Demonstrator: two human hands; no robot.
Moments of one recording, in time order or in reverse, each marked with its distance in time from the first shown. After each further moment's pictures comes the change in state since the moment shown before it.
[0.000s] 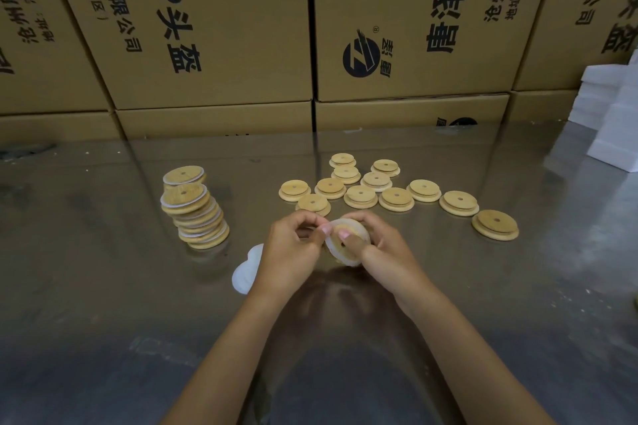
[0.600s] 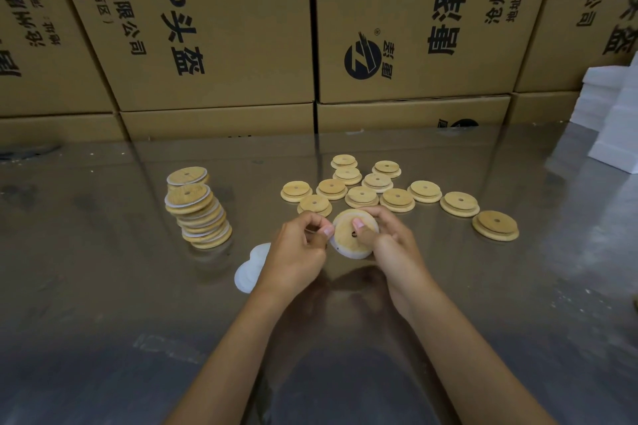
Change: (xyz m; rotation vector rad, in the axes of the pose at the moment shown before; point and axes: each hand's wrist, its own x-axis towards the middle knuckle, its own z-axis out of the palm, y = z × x) left_hand -0.003 0.003 0.001 0.152 -0.050 0.037; right_hand 0.000 0.002 0.000 0.237 0.145 0.051
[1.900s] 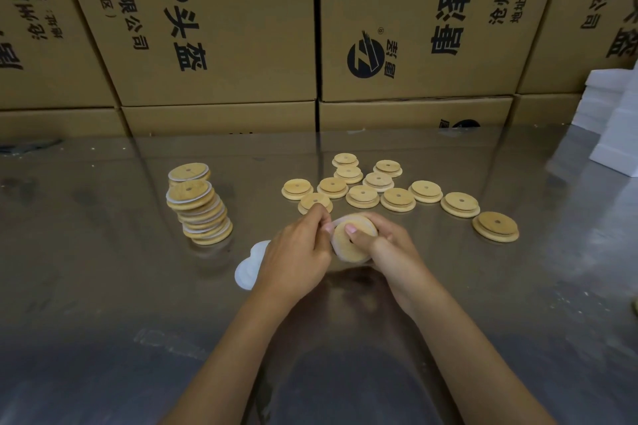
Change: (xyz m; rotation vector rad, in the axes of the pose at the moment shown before) left_hand -0.007 0.000 -0.005 0.376 -0.017 0.221; right_hand -0.001 -0.003 -0.004 -0.081 -0.165 0.005
